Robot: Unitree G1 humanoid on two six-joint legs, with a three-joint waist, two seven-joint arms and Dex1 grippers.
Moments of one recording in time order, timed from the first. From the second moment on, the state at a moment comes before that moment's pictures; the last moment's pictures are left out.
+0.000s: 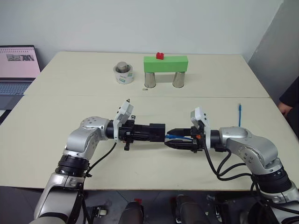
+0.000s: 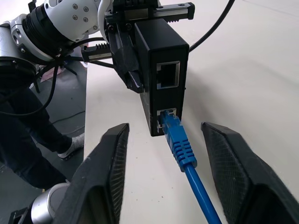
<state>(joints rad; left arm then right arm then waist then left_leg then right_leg) -0.56 0.55 -0.11 0.13 -0.53 0.46 -1.45 -0.45 -0.57 0.19 -0.32 0.65 0.81 0.89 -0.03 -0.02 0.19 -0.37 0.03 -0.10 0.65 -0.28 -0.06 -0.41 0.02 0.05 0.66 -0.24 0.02</state>
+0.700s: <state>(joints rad) -0.54 0.58 -0.14 0.11 -0.50 0.42 -1.47 -0.46 -0.59 0.21 -0.31 0.65 0.84 0.94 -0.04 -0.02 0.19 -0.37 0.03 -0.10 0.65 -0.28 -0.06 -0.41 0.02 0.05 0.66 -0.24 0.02</state>
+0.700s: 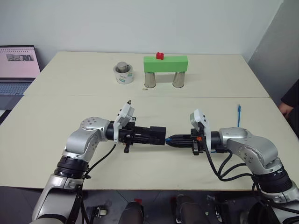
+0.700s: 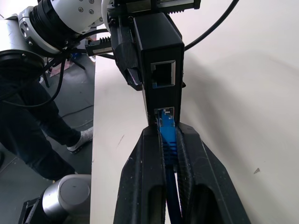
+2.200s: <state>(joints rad) -0.62 0.46 0.07 0.68 -0.16 -0.13 -0.63 -0.43 -0.56 0.14 -0.31 0.37 0.54 0.78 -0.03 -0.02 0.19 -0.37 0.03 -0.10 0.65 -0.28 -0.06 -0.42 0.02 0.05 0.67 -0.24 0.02</state>
